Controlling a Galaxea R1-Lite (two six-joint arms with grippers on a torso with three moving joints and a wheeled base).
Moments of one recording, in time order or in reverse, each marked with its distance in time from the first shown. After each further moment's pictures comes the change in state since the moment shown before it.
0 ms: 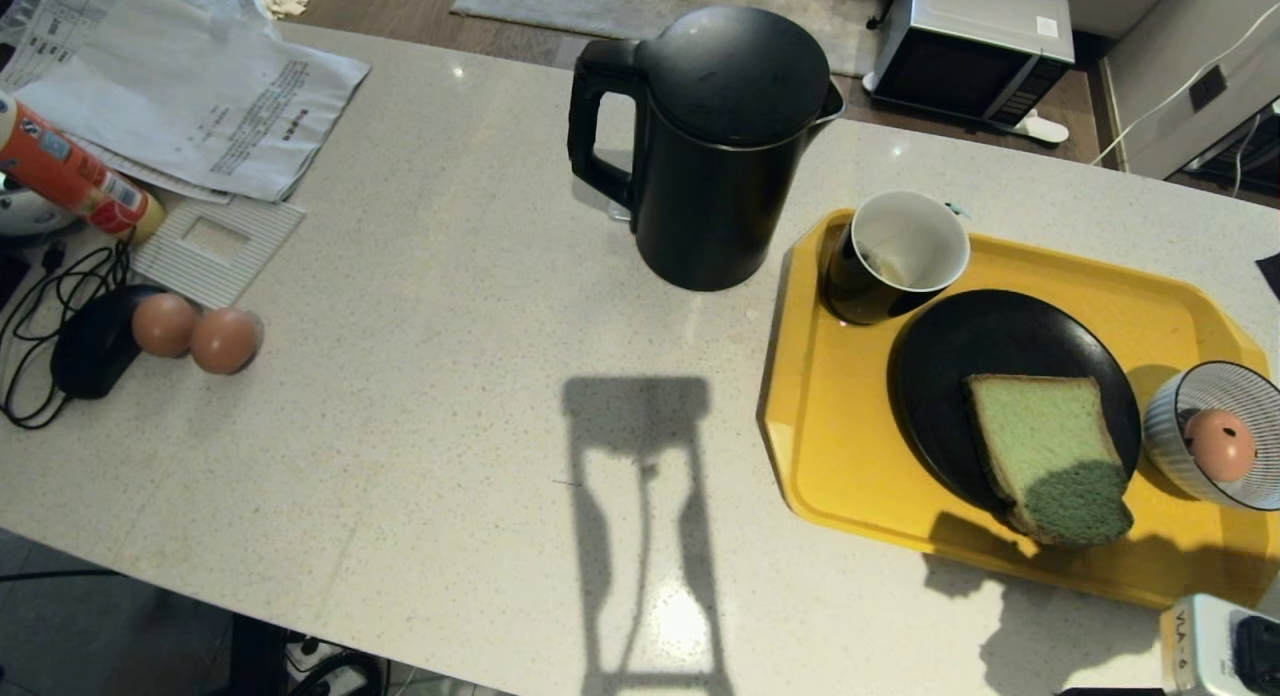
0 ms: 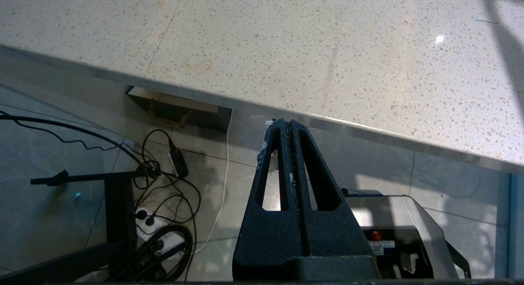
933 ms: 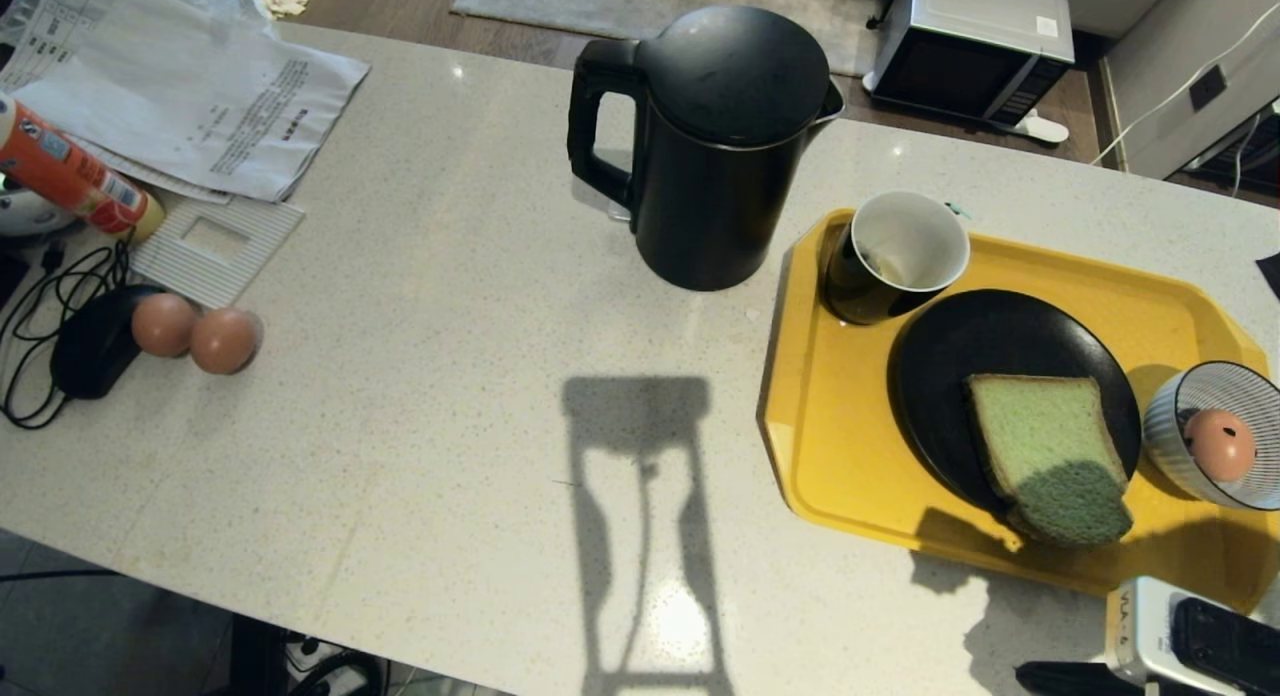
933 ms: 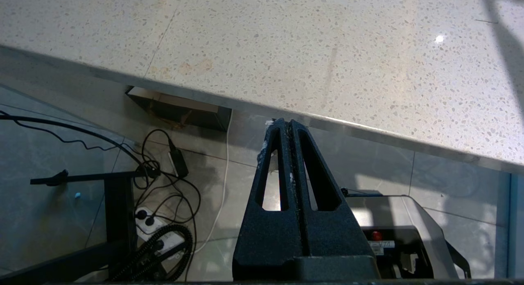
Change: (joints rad) left arm 0.000 0.000 0.000 0.000 0.000 0.000; right arm 0.008 0.090 0.063 -0.201 -0.006 -0.002
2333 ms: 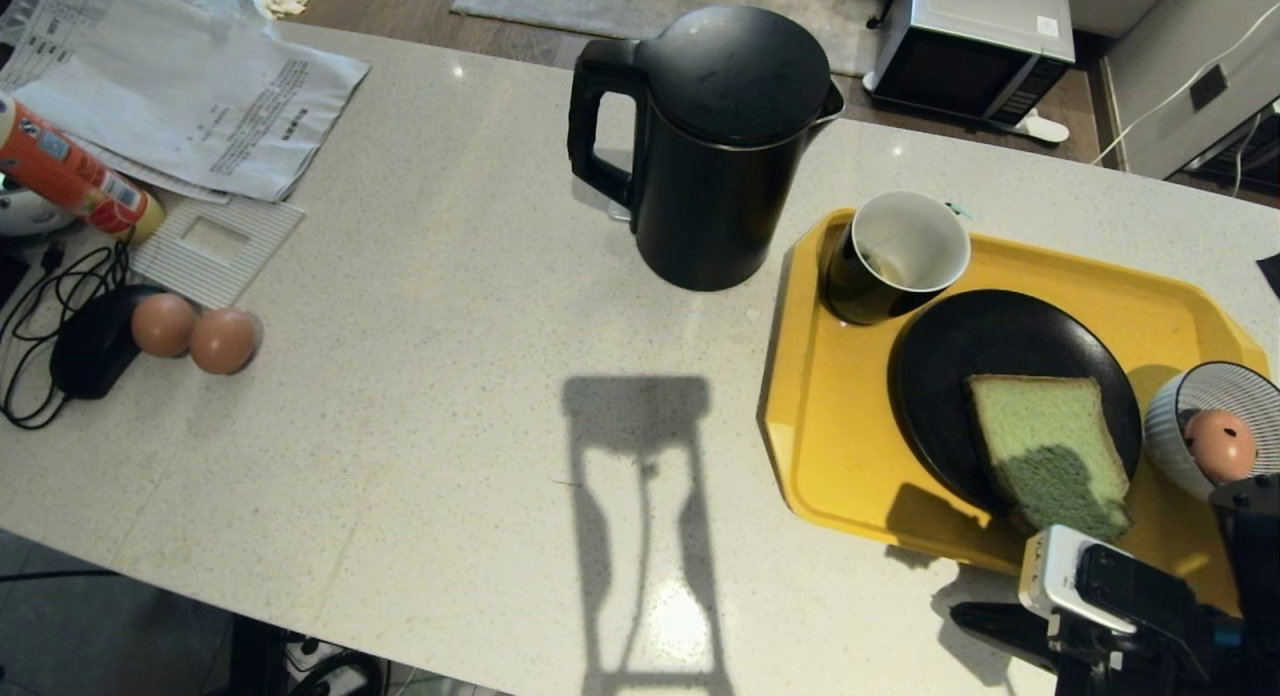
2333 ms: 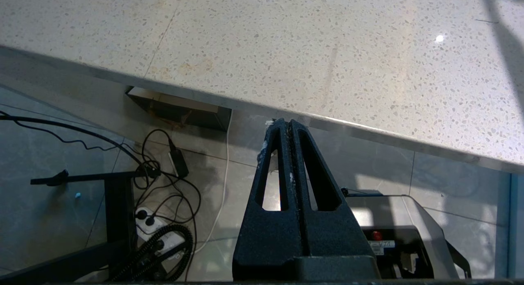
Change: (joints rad) left arm 0.000 0.000 0.000 0.000 0.000 0.000; right arm 0.000 0.189 0.032 -0.288 0.000 0.003
